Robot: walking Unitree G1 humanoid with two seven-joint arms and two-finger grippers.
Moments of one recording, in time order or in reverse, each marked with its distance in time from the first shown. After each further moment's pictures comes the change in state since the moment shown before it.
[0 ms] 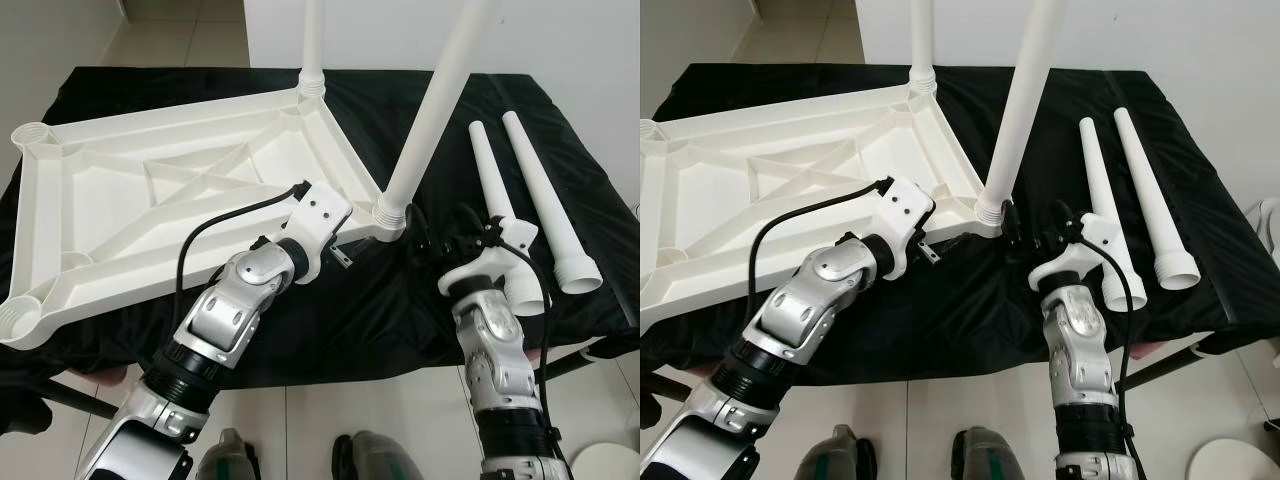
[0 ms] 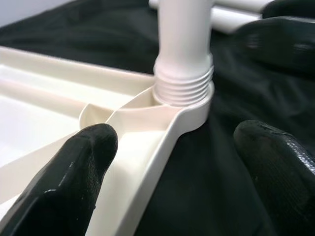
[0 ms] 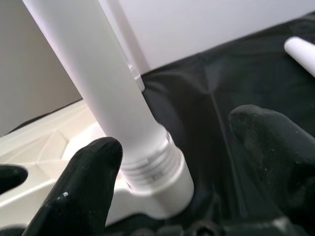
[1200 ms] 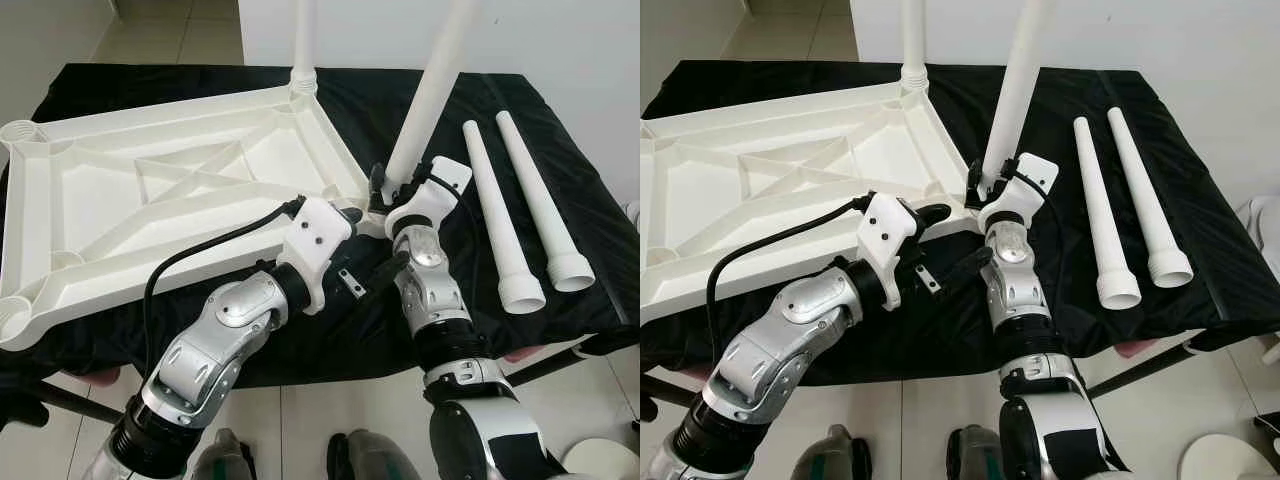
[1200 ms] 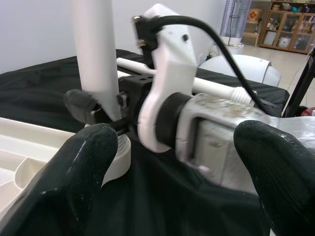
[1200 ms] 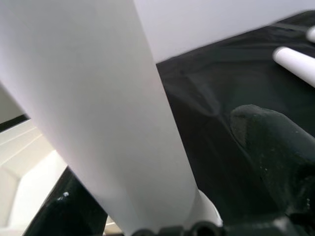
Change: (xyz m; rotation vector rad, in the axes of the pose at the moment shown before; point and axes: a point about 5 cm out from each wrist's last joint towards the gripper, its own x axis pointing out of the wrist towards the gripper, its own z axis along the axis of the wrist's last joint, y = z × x) left arm -0.053 -0.040 0.032 -0.097 -0.284 -0.166; right arm 0.081 0.044 0.004 -0.035 0.042 -0.208
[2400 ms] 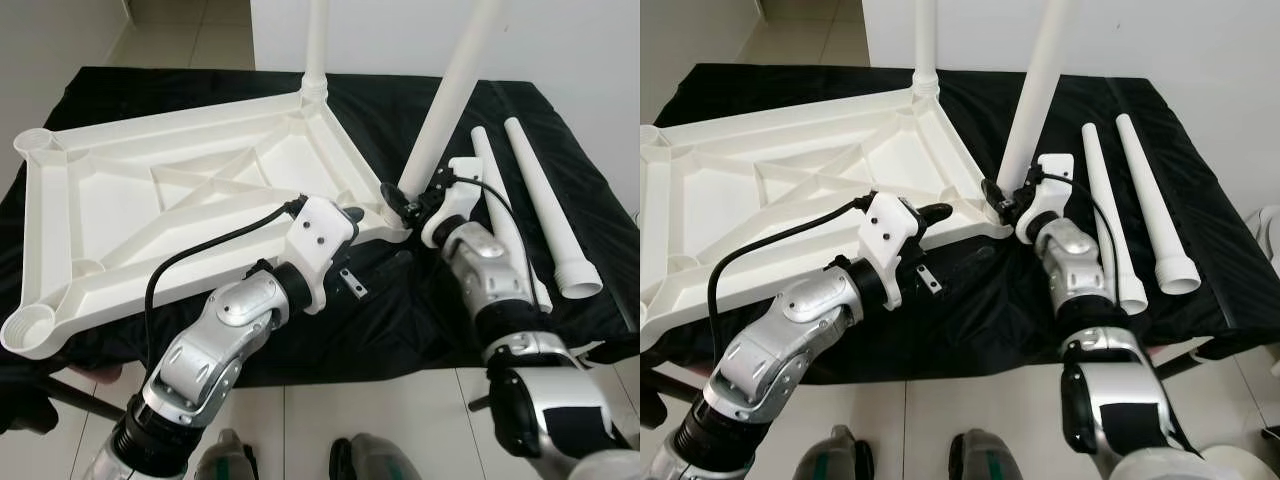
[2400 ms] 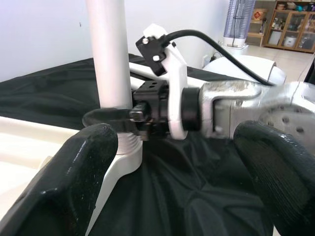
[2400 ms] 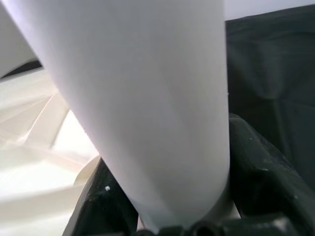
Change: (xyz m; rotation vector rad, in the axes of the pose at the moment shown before) left arm 0.002 -0.001 0.002 0.003 -0.006 -0.003; right arm 0.019 -0.028 -0.013 -0.092 0.145 0.372
